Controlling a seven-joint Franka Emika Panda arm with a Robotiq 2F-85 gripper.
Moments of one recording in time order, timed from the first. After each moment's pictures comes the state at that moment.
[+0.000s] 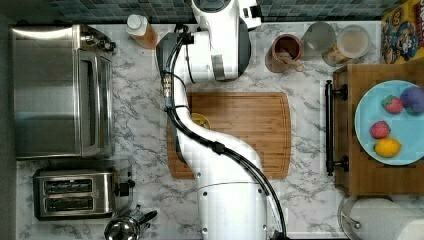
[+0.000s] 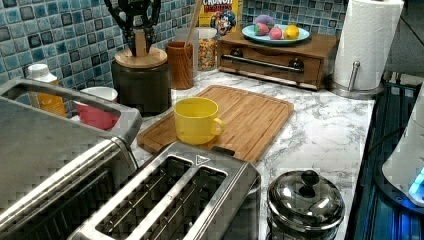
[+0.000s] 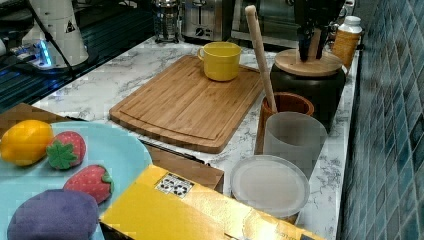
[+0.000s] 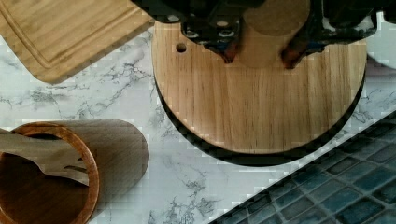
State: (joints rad) arm 0.02 0.66 0.02 -1.27 -0.12 0.39 -0.14
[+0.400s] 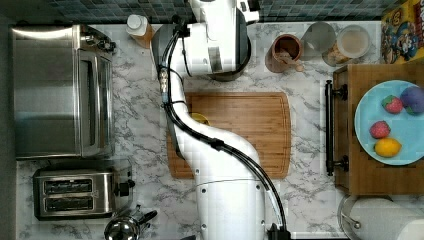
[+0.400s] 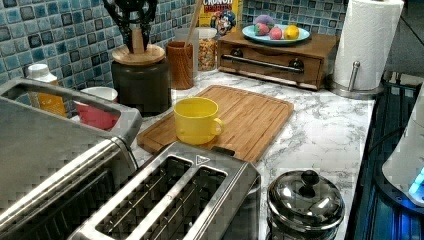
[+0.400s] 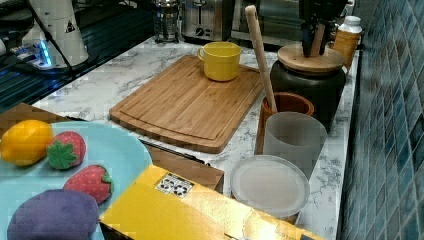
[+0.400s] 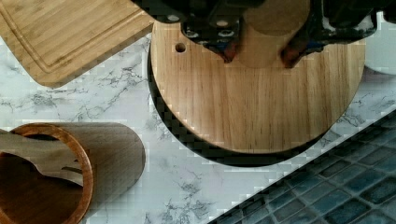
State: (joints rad) arm 0.02 0.70 0.03 -1.18 -0.12 0.31 -0.14
